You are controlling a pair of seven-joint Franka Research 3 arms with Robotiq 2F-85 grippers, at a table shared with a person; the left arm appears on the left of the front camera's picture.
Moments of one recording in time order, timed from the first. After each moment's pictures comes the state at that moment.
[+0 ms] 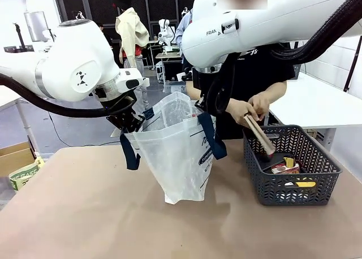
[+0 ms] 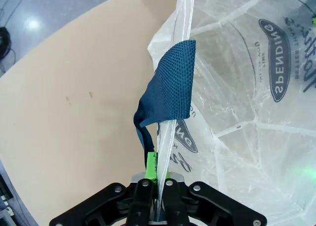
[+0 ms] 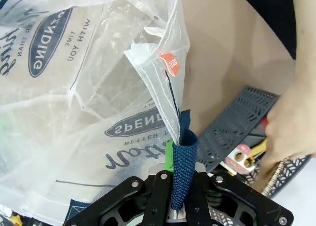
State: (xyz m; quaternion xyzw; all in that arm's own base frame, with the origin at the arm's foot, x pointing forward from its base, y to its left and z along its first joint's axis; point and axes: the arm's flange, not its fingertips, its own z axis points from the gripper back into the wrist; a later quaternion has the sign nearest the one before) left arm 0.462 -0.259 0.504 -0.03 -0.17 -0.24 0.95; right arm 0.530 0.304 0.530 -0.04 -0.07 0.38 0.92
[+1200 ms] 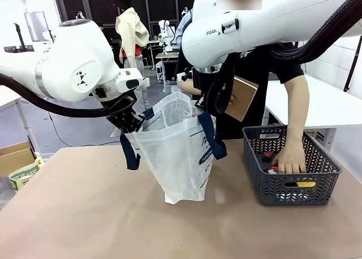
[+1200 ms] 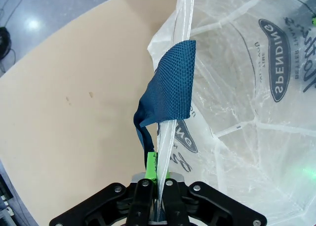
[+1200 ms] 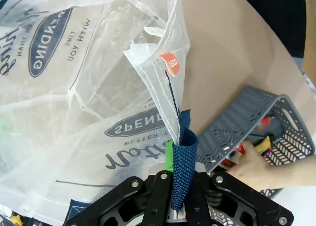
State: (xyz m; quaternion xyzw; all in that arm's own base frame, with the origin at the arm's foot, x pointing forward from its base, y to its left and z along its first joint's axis) left arm 0.462 -0.259 0.504 -0.03 -0.17 -0.24 0.95; right arm 0.530 0.304 0.530 -0.04 -0.07 0.38 0.92
